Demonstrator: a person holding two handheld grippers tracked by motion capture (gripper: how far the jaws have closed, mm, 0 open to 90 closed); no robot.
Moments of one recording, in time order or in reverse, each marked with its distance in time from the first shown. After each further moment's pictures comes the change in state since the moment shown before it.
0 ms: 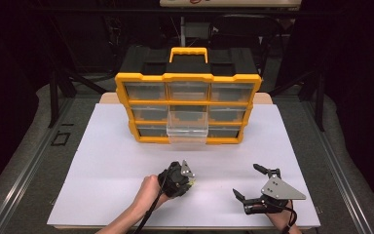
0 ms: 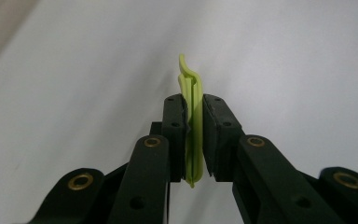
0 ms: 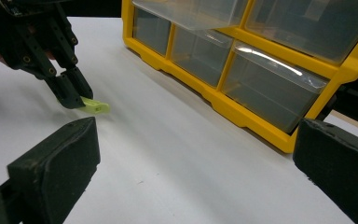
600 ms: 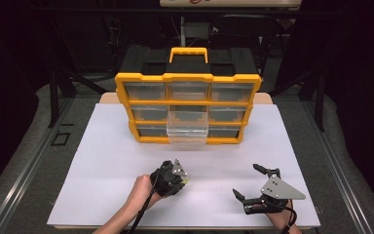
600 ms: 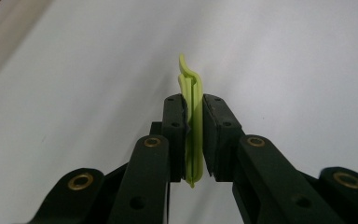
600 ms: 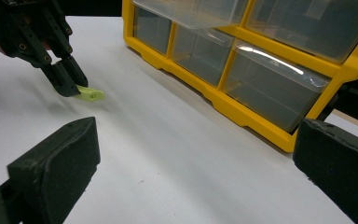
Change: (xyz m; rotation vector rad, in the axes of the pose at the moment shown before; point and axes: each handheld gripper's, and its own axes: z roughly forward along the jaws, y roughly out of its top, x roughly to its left) left arm 0.009 -0.014 -0.008 -0.003 0.008 -0.007; right arm 0.000 0.000 0.001 0.005 0.002 0.003
